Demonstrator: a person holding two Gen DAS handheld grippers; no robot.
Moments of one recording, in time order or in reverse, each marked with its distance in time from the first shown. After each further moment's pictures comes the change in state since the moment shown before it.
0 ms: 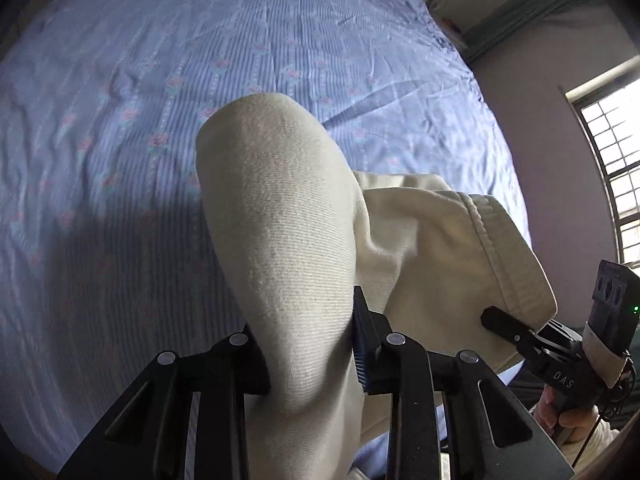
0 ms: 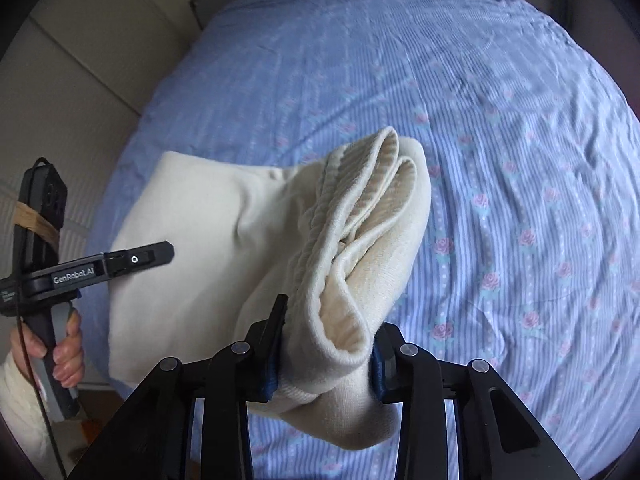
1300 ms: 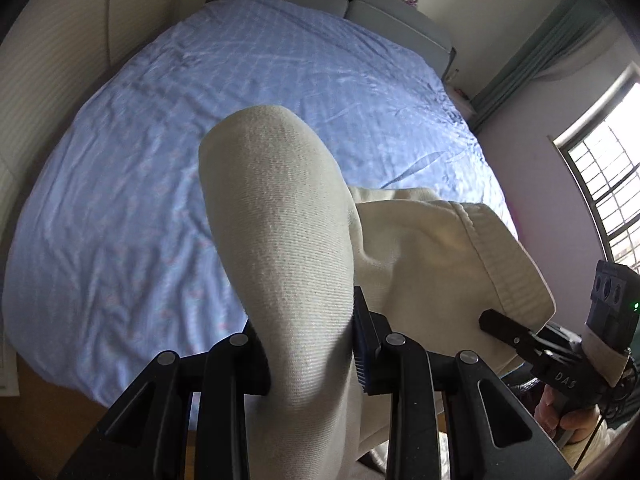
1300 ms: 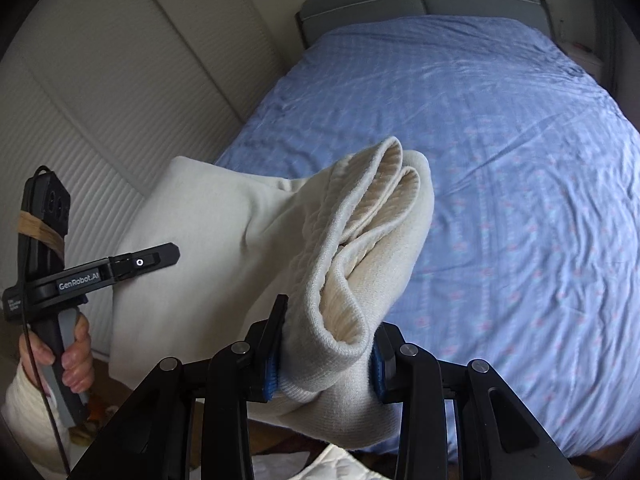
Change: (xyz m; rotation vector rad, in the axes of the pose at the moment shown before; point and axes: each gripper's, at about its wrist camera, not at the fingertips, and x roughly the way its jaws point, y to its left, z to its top) left arm -0.293 0.192 -0.174 -0.033 -0.244 0.067; right arm -0.060 0.319 -0.131 -0.179 -0.114 0.109
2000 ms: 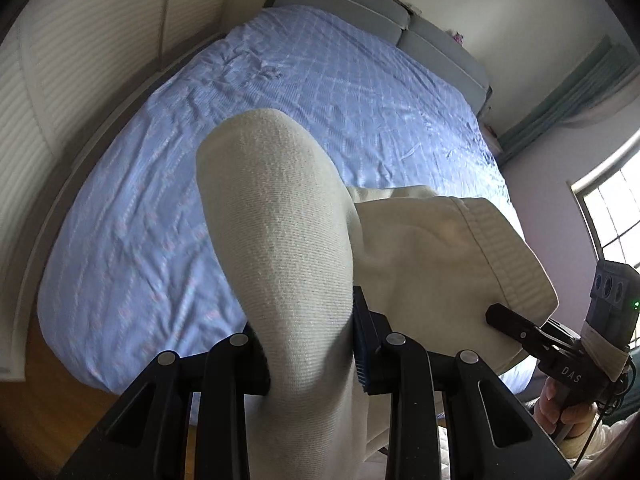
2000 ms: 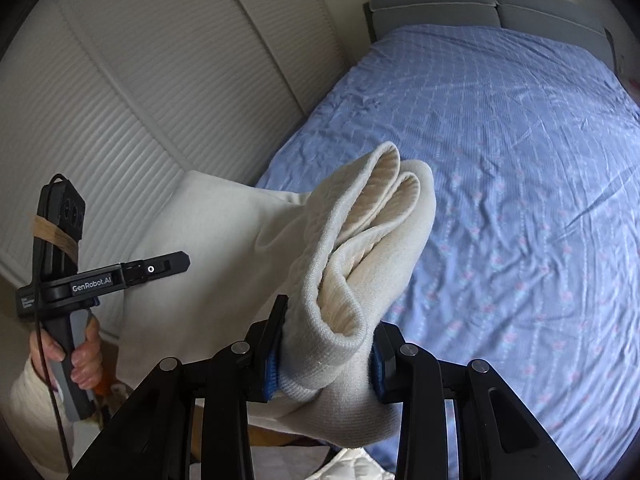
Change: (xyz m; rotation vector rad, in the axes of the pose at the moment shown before) left arm -0.058 0.182 0.034 -0.097 -0.040 0.018; right arm 0.100 0.133 0.042 -0.089 0.008 0.067
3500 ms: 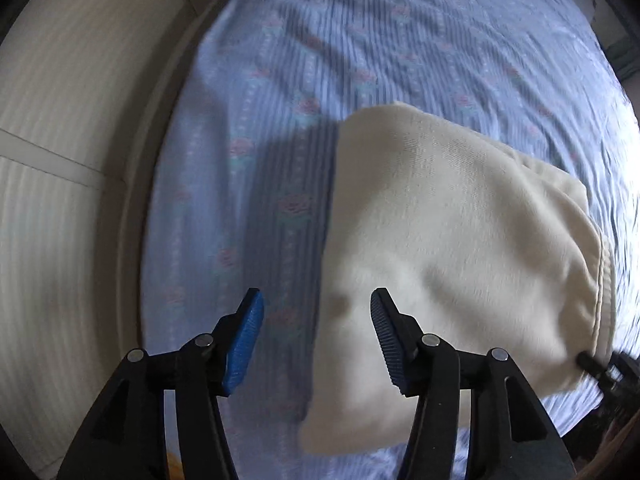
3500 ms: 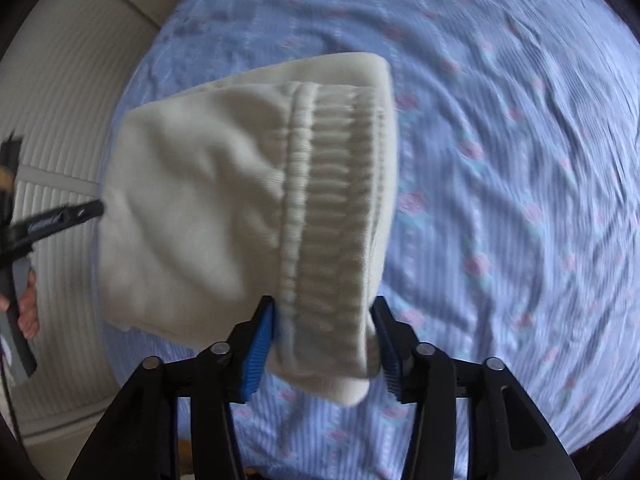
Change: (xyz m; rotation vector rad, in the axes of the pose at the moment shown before) left arm 0.238 0.233 0.186 0.121 0.354 0.398; right arm 0.285 -0.032 0.057 0.344 0.382 -0.260
